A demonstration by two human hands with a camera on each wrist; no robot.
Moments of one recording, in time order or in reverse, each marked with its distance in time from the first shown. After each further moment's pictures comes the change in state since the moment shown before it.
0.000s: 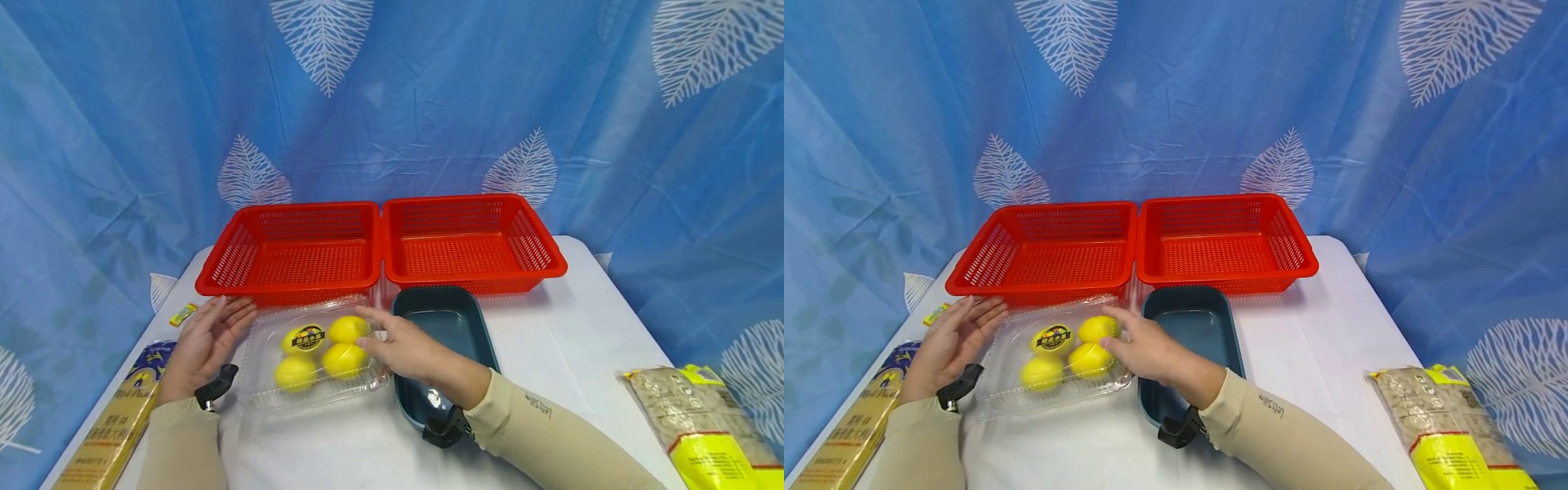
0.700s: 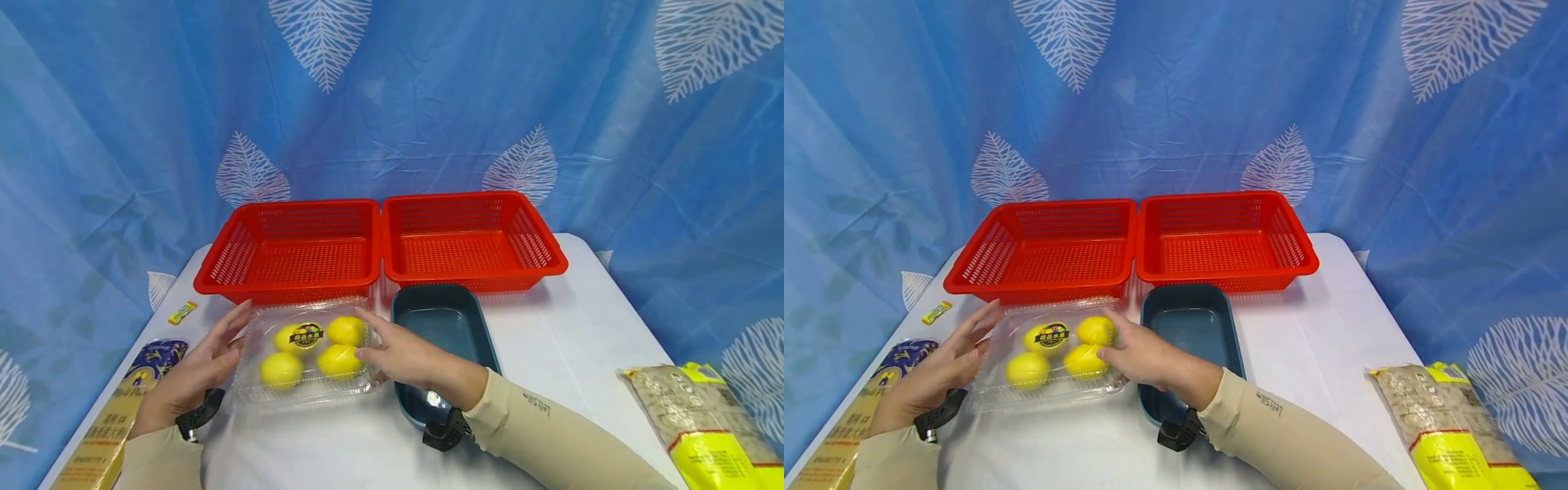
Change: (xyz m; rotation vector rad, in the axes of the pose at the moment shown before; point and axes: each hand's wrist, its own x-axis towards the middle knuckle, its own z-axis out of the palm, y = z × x) left_hand -0.037 0.004 0.025 0.994 -0.074 -0.256; right_hand 0.001 0.002 0.008 0.093 -0.069 0.070
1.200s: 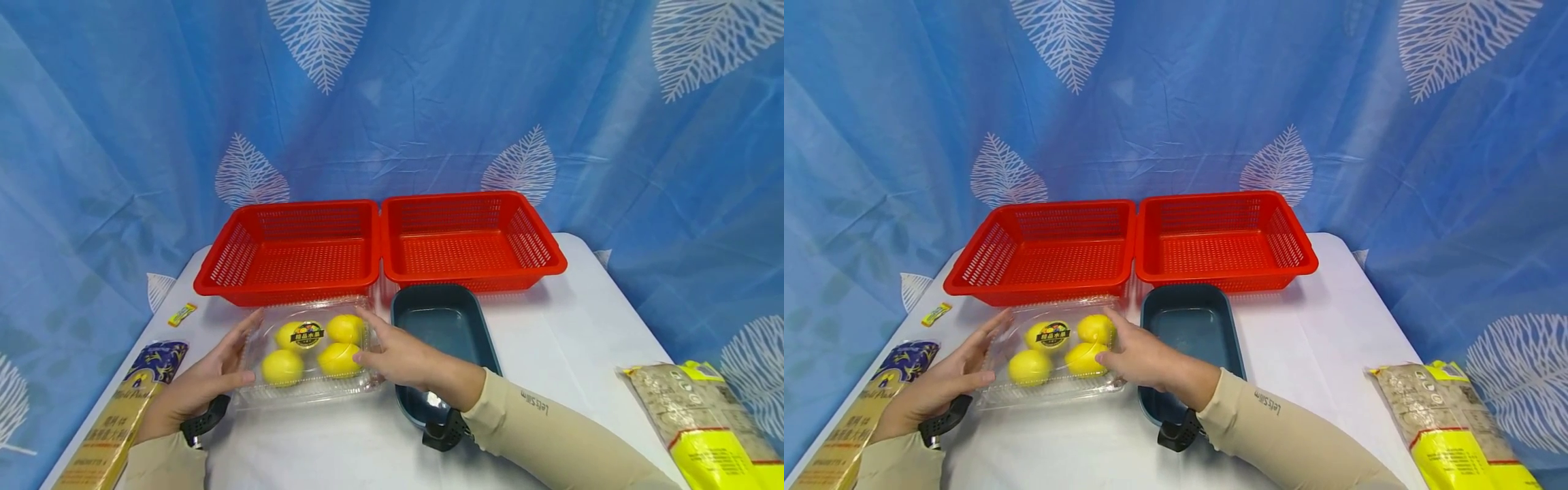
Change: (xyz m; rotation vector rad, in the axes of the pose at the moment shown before) left_hand -0.001 -0.006 0.007 0.028 -0.115 0.119; right_hand 0.001 0.001 0.002 -0.036 0.014 0.000
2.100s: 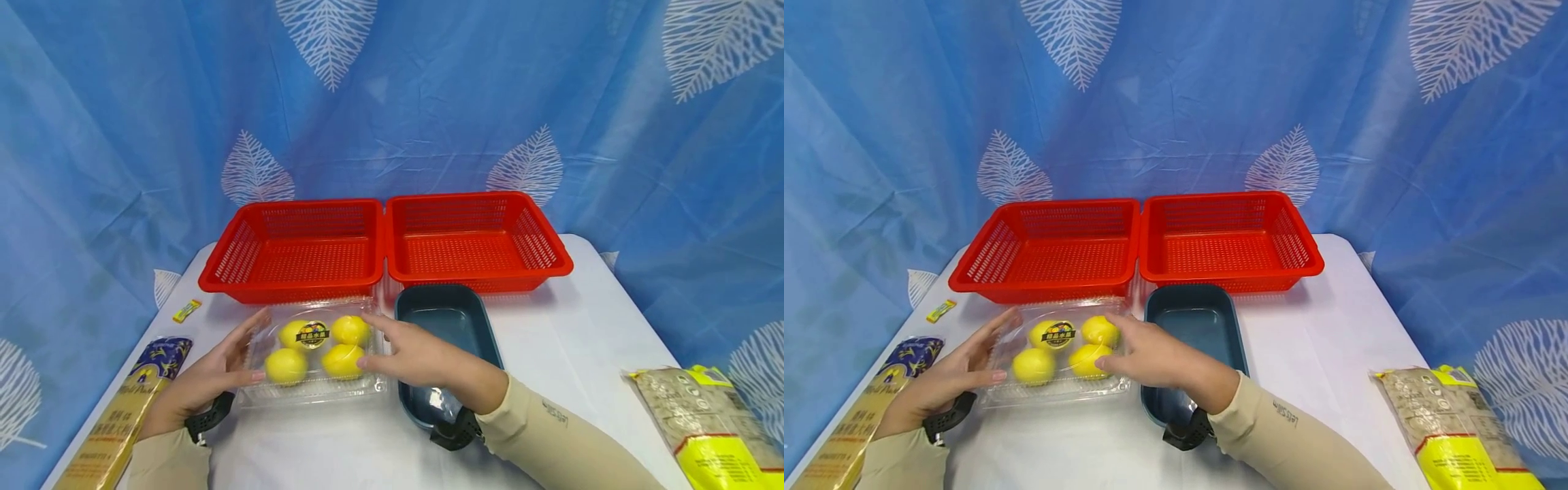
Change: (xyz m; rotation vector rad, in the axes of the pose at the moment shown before) left_hand 0.001 0.001 0.001 -0.018 -0.012 0.042; right_hand -0.017 -0.022 -0.018 -0.382 -0.042 -0.112
